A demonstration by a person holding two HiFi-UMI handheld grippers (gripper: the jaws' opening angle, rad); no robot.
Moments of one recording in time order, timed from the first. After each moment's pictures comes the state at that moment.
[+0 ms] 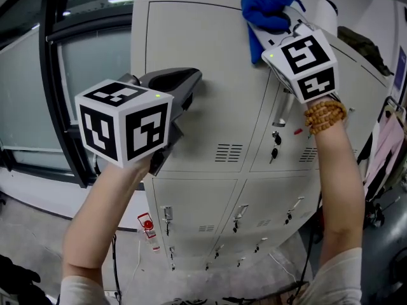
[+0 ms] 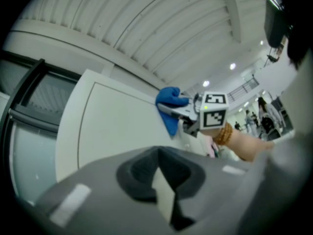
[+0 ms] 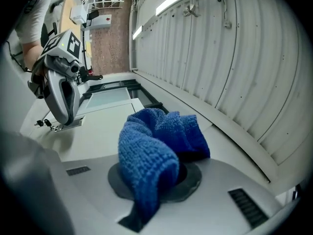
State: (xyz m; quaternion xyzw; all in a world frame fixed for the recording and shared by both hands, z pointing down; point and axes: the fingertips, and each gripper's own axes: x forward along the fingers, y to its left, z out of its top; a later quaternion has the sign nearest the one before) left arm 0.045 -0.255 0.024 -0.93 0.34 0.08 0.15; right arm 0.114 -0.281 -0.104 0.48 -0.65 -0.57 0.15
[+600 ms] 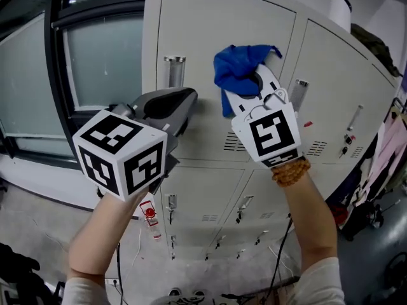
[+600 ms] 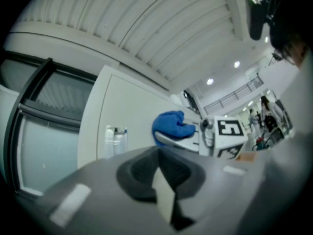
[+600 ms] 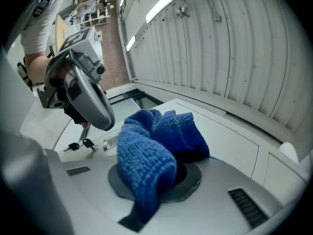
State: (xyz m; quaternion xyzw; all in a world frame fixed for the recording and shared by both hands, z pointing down) left arm 0.020 -0.241 0.086 -0.92 0.36 0.08 0.13; right arm 0.057 -0.277 0.047 0.43 -0.73 -0.52 0.11
